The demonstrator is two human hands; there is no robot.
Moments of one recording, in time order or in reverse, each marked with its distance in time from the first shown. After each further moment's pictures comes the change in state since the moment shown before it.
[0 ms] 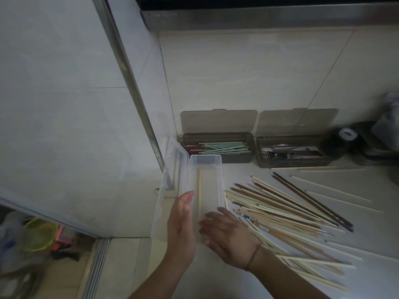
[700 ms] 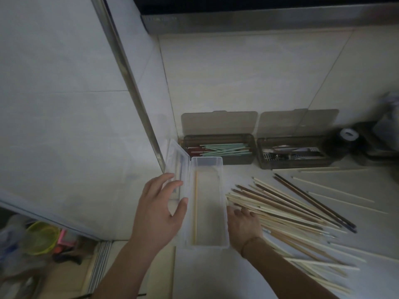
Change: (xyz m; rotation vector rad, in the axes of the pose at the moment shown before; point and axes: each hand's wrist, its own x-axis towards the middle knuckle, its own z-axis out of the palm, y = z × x) left_hand 0.041 0.049 -0.059 0.815 -0.103 0.503; right_hand 0.009 0.027 0.019 -0.395 -0.413 0.748
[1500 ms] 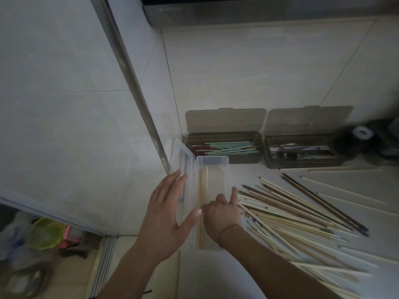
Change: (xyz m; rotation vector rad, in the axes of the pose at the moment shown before) left_hand -0.003 -0.006 0.003 -0.059 -0.185 -0.012; right_hand 0.031 -0.066 -0.039 -0.141 -0.059 -0.177
